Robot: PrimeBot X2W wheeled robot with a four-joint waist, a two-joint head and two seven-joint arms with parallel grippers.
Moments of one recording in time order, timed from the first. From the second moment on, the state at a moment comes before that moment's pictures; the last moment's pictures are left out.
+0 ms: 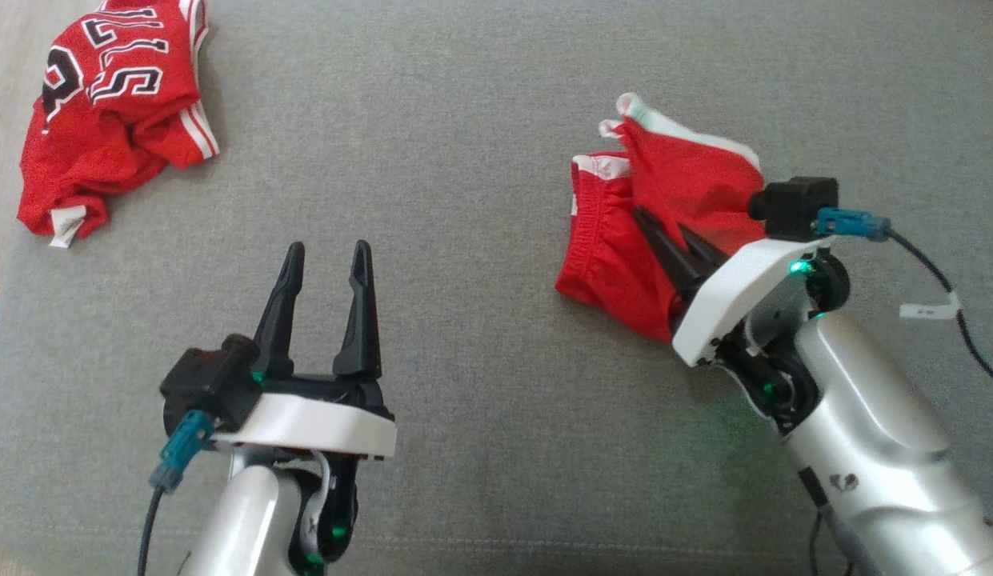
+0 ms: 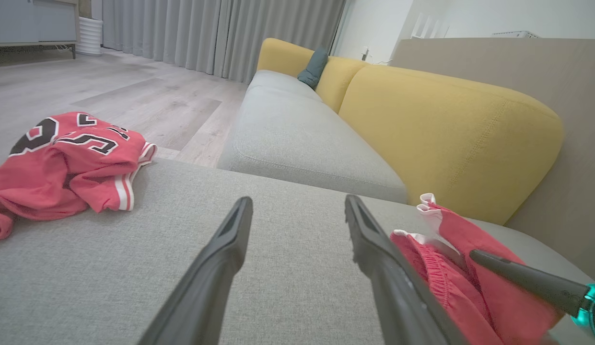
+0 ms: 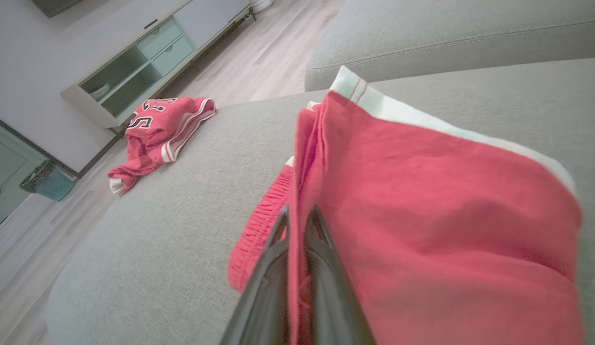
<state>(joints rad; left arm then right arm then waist) -0.13 0.06 -0.33 0.02 -0.35 0.13 -0.26 -0.52 -0.21 0.48 0.43 0.69 0.13 0.21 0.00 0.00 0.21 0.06</state>
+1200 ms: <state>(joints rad) -0.09 0.05 -0.34 0.04 -0.35 0.11 -0.26 -0.40 -0.23 0.41 0.40 0.53 0.13 0.06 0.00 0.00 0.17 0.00</state>
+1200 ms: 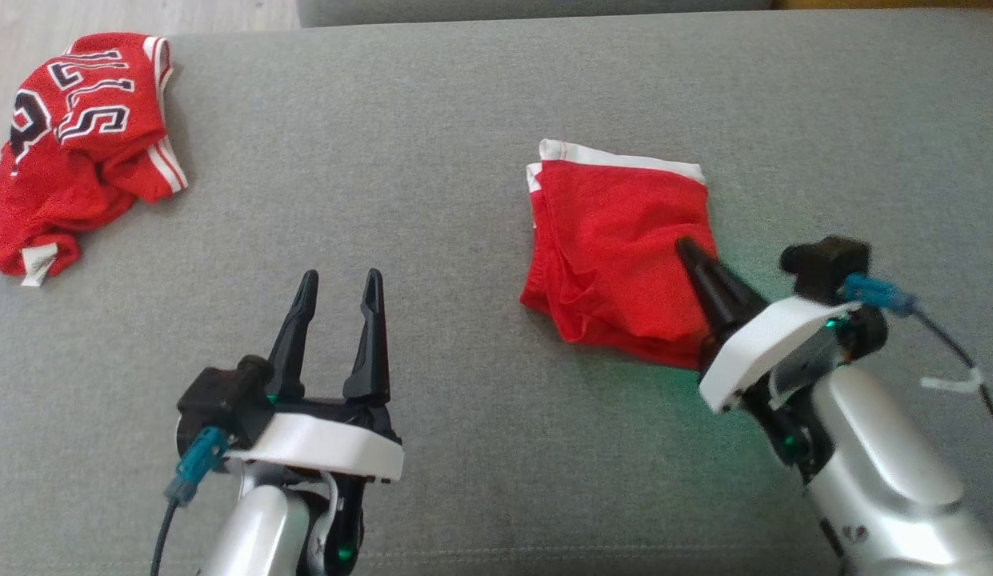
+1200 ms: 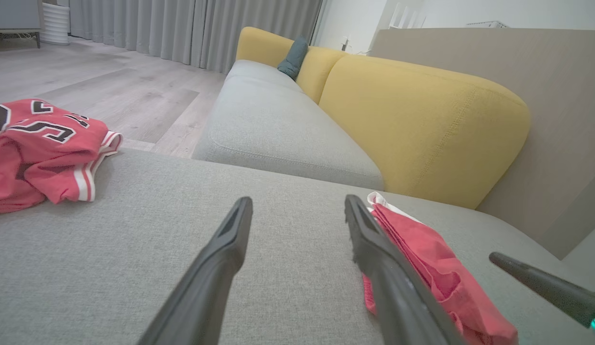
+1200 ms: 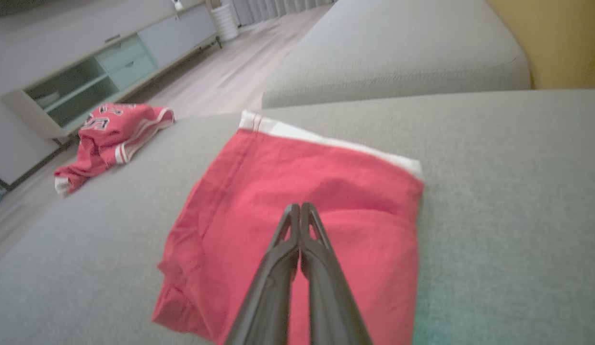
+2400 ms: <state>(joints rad) -0.09 0.05 -0.28 0.06 -0.35 0.11 -0.26 -0.58 -0.15 0.72 0.62 0.60 0.13 -0.24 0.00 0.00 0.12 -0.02</state>
